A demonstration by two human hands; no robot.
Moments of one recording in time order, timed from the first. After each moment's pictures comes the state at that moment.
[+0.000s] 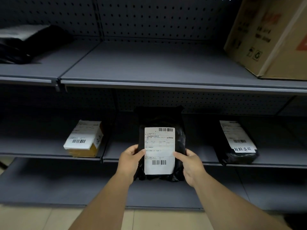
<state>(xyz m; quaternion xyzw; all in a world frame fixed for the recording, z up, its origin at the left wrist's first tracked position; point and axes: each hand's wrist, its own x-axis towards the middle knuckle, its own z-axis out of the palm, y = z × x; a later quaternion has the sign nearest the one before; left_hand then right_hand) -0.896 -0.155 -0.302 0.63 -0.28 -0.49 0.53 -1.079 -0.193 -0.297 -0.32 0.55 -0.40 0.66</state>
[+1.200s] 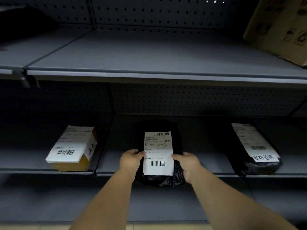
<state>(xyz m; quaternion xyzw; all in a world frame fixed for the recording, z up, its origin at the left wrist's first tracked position) -0.871 -0.230 -0.353 0.72 -0.27 -0.45 0.45 -1.043 -0.265 -0.358 -0.30 0.65 -0.32 0.62</state>
